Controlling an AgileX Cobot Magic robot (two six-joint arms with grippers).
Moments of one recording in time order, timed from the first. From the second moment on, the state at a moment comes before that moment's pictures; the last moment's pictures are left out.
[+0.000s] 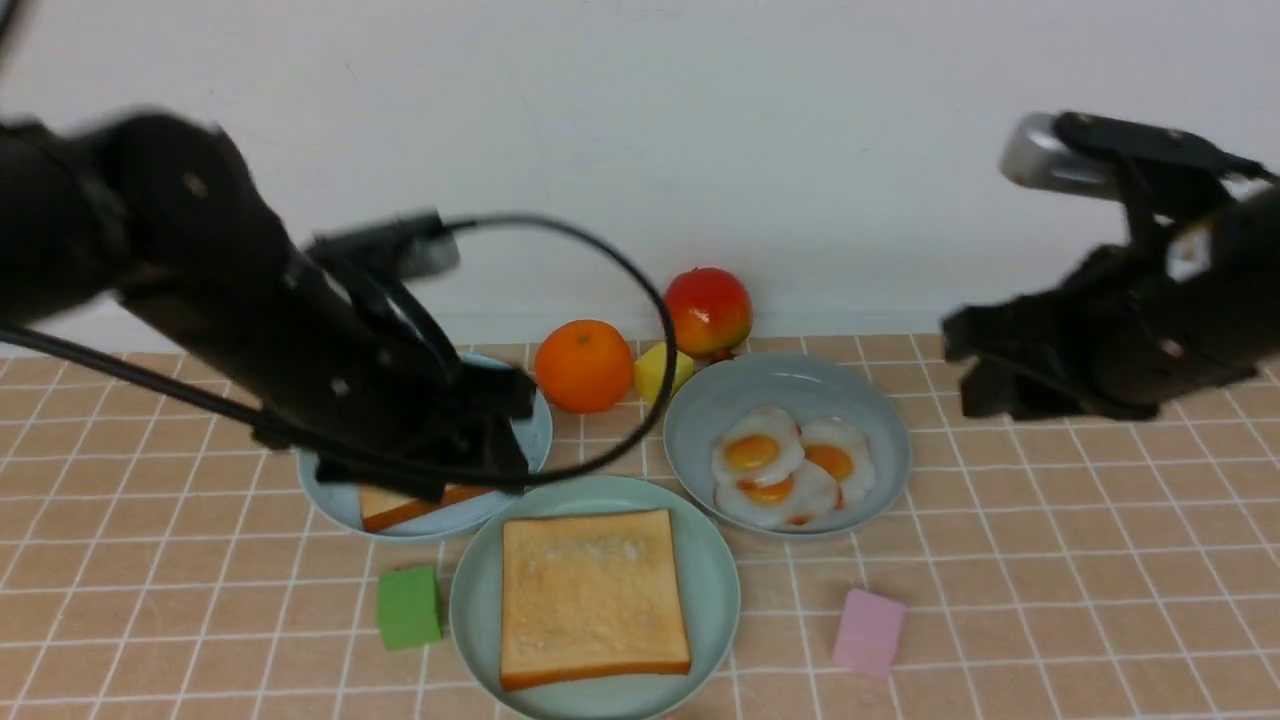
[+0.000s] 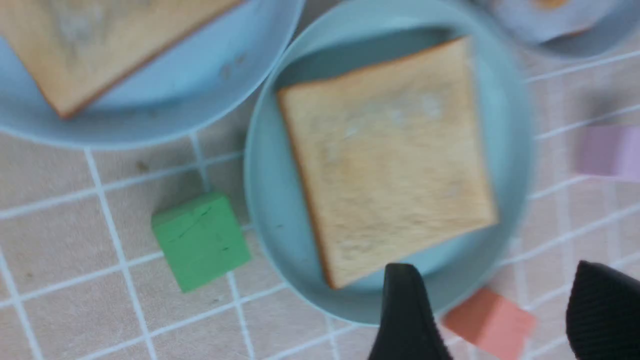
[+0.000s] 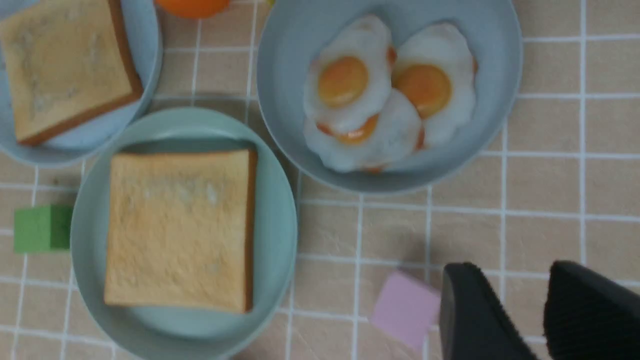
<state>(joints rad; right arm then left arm) 0.35 1.45 -1.22 0.15 0.79 0.27 -0.32 1.53 -1.21 -0.39 0.87 0.00</state>
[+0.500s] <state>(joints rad) 0.20 1.84 -1.39 0.63 0.74 0.07 -0.32 1.25 -1.03 -0.50 0.91 0.36</state>
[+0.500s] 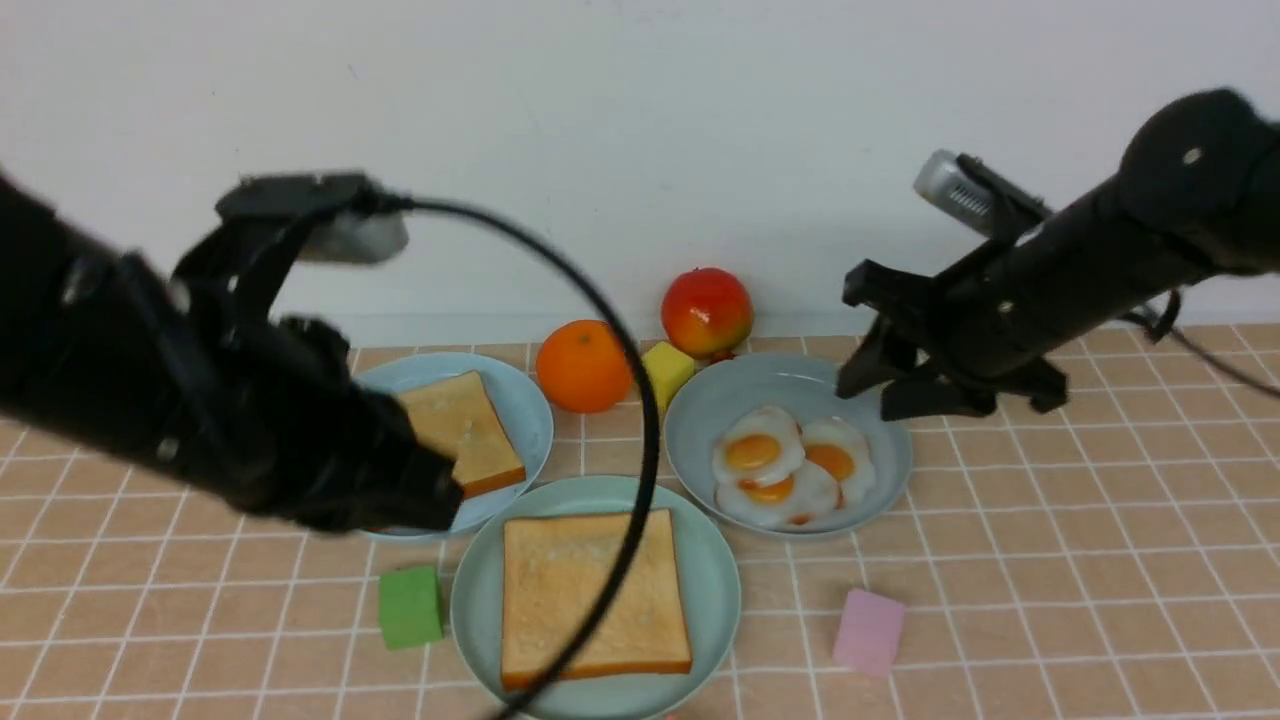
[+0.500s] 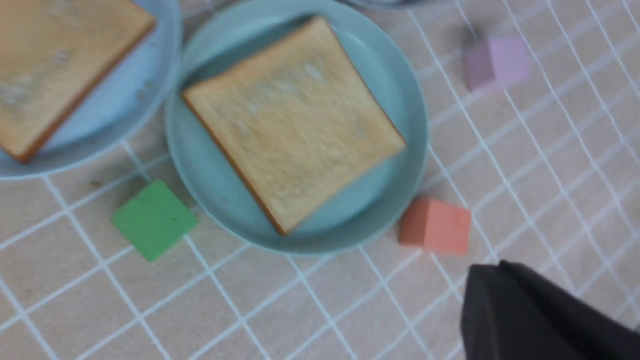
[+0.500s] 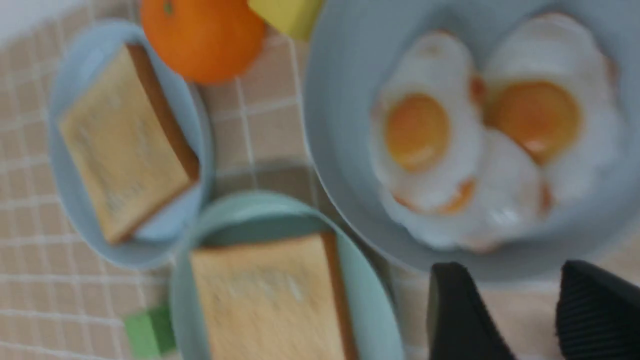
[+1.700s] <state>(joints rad) 0.20 2.23 -1.66 0.78 0.74 -0.07 -0.32 1.23 -0.94 -0.59 0.87 0.50</state>
